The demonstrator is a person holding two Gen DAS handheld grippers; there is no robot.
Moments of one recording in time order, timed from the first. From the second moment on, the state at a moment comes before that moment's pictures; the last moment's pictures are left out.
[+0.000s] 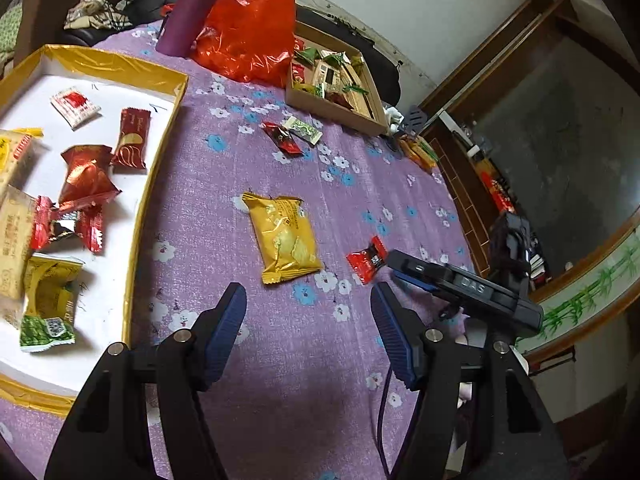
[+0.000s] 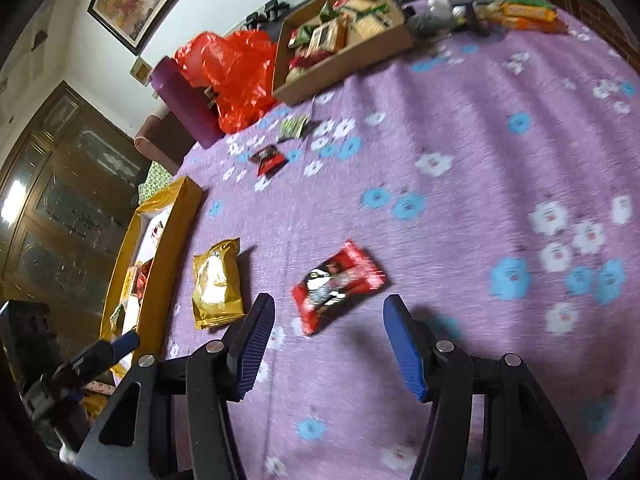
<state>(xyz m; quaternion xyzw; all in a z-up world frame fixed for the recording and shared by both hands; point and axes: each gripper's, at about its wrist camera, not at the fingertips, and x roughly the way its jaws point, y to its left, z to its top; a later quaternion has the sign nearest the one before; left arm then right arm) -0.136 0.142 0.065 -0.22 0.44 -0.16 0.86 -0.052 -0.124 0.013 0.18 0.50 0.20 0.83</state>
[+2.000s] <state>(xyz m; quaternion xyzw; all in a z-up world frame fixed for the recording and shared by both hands) -0.110 0.224 0.089 -0.17 0.37 -0.03 0.91 -0.087 -0.024 0.072 0.00 0.37 0.26 0.89</state>
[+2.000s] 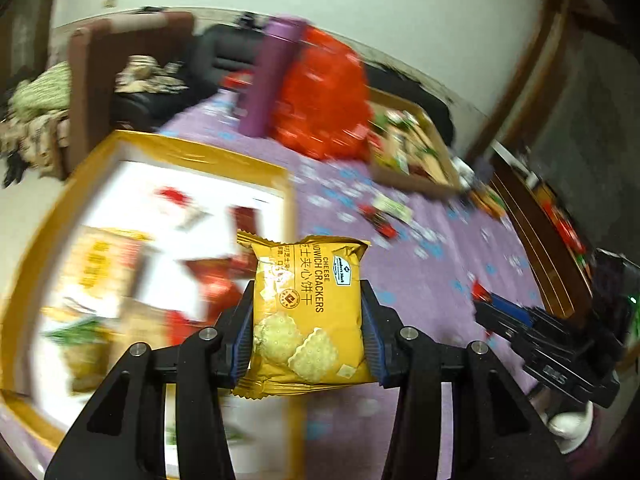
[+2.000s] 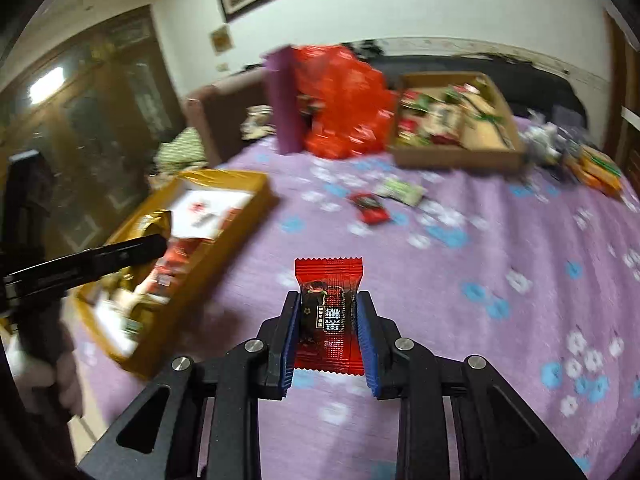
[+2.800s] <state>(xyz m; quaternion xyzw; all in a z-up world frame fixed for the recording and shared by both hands) -0.179 0.338 0.077 -0.32 0.28 0.02 0.91 -0.110 0.167 0.043 -0.04 0.44 0.41 0.80</state>
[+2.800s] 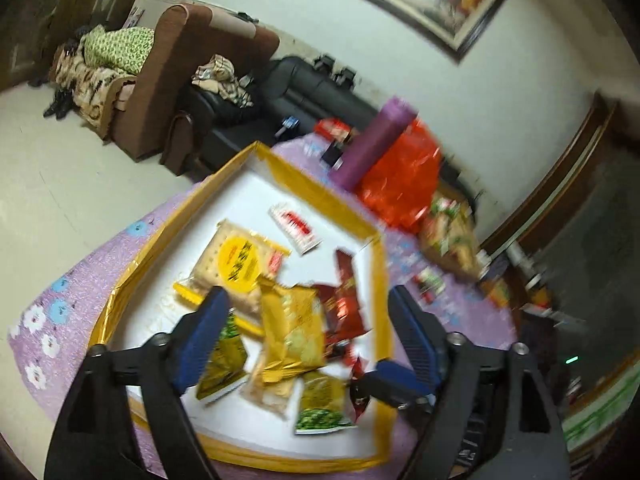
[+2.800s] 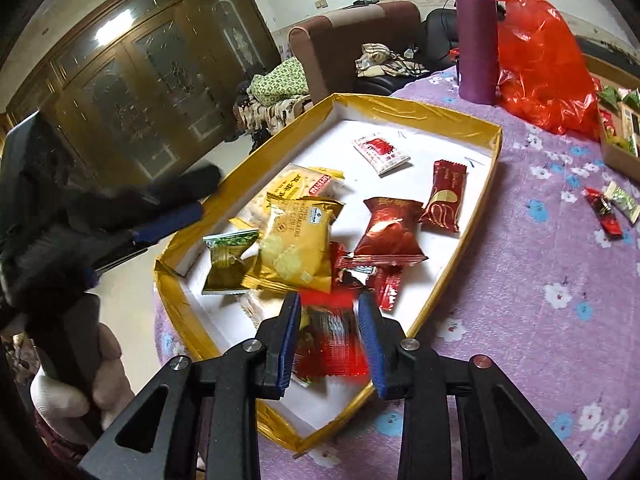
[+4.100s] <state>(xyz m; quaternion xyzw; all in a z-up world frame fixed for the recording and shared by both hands) -0.137 0.212 0.056 -0.26 0.40 -0.15 0.87 0.146 -0.002 0.019 0.03 0.45 0.16 0.88</state>
